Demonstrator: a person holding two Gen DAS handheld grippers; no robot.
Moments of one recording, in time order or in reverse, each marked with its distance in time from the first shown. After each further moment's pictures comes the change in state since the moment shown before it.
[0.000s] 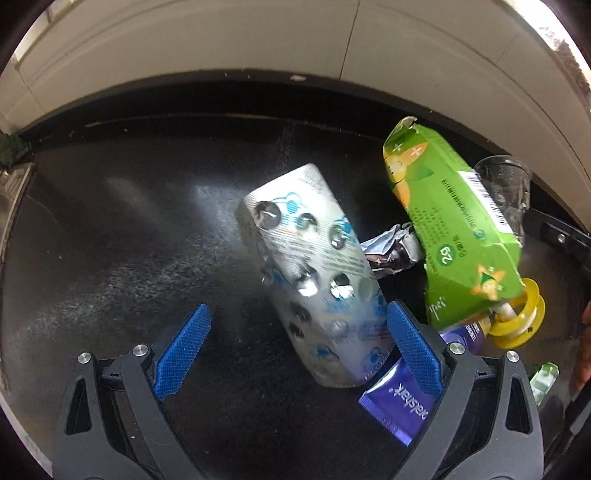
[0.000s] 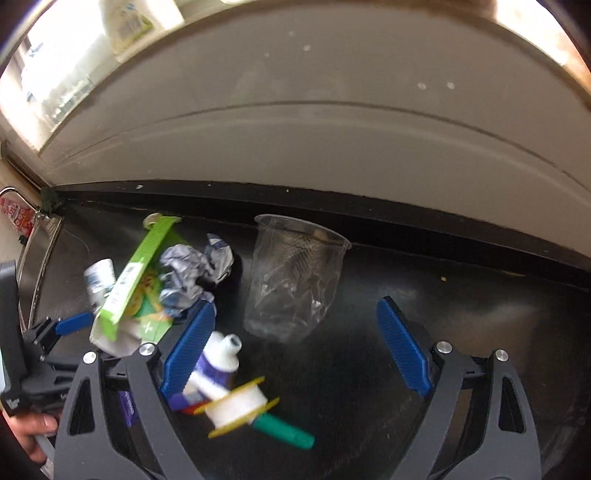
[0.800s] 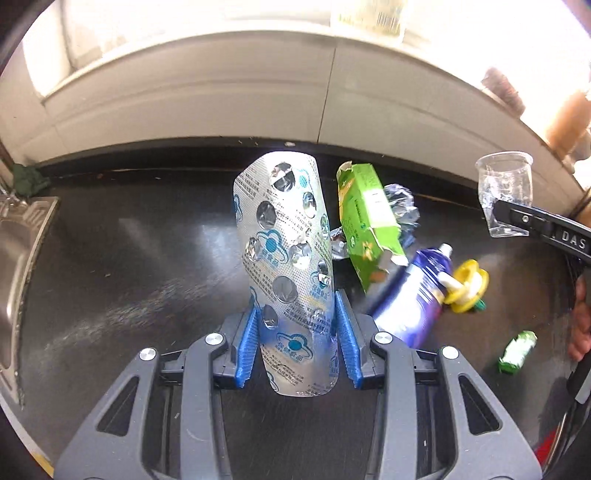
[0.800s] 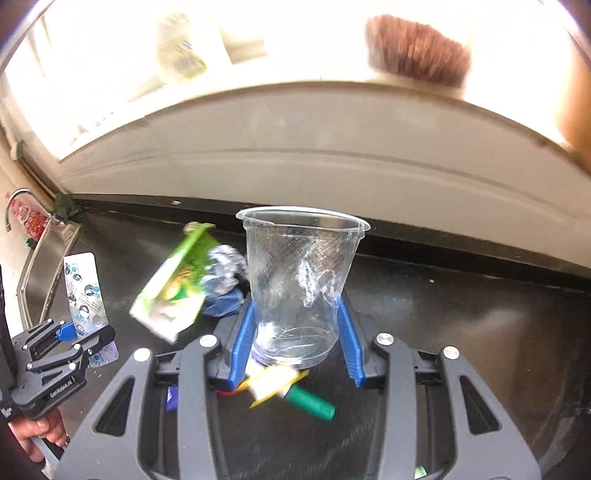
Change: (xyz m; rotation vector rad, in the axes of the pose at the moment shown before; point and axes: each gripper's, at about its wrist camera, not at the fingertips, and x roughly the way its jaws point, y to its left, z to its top) left arm -0.098 0.028 -0.042 0.087 -0.199 -0.043; right arm -0.091 0.031 -0.031 -0.041 -0.139 -0.013
